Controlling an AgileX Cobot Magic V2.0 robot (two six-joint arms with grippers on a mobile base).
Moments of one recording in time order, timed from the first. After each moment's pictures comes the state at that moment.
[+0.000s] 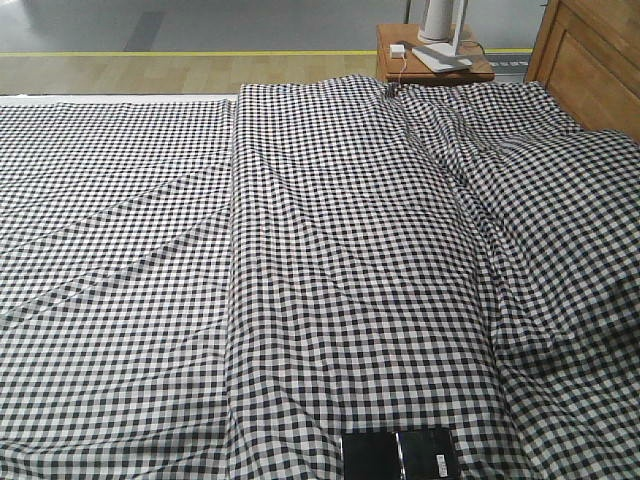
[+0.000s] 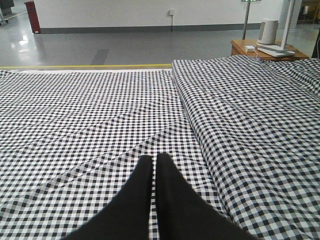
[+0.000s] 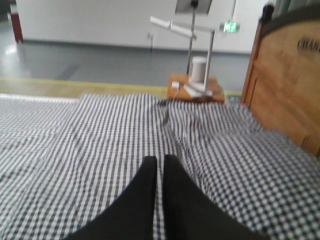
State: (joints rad) left arm 0.07 -0.02 0.03 -0.14 0.25 0.14; right arm 0.01 0.54 -0.59 0.07 0.31 -0.11
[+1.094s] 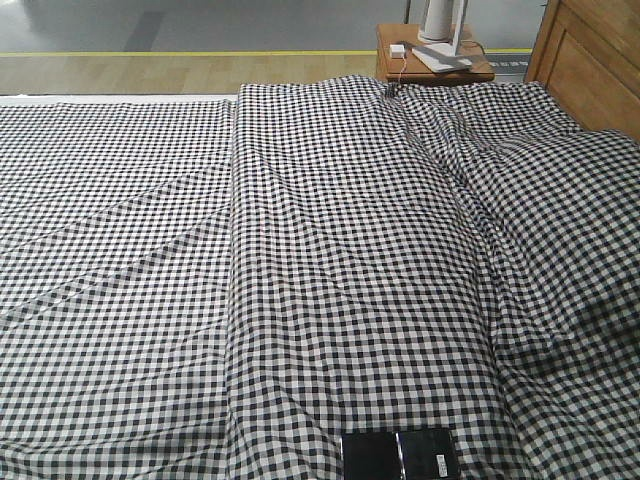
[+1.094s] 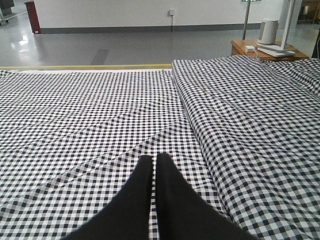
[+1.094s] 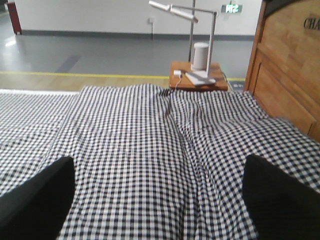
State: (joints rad) left arm 0.07 -0.02 0.03 -0.14 0.25 0.14; right arm 0.01 0.60 -0.59 0.07 0.25 -0.08
